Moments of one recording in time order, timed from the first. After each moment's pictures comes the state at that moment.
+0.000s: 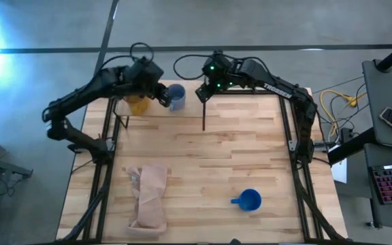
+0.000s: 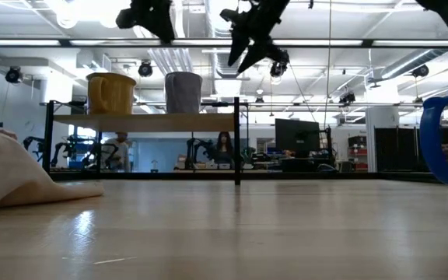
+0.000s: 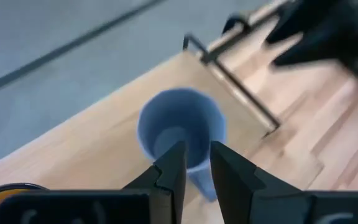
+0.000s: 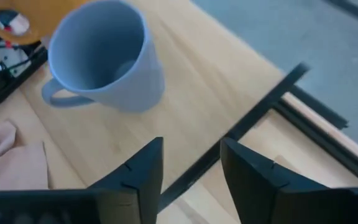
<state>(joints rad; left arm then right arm) 0.39 1.39 1.70 -1.09 -0.27 -0.39 -0.41 1.93 2.12 -1.08 0.03 0.37</state>
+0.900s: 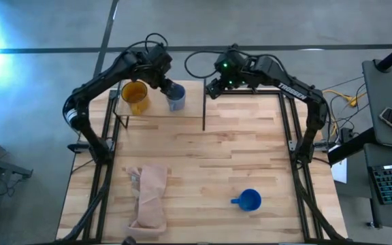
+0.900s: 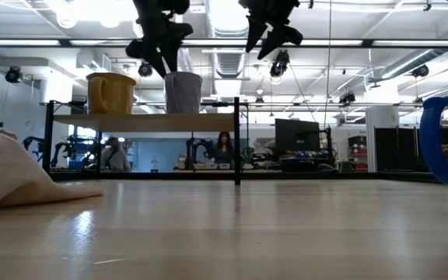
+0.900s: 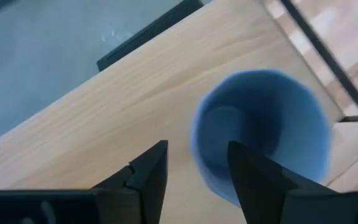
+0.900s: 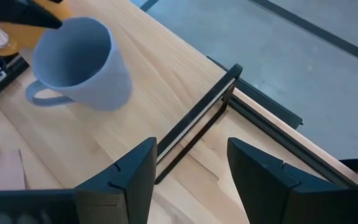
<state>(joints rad) 0.61 1.65 1.88 -1.29 -0.10 -0.31 -0.41 1.81 2.08 -1.16 0.16 0.38</state>
